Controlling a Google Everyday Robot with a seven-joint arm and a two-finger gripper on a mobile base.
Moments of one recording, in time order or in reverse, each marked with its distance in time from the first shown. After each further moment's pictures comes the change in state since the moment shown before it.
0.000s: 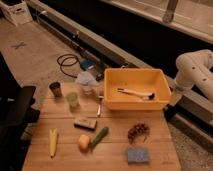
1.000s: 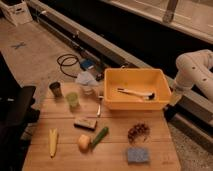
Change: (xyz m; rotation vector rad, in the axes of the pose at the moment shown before) arm 0.000 0.000 0.000 0.000 0.000 0.000
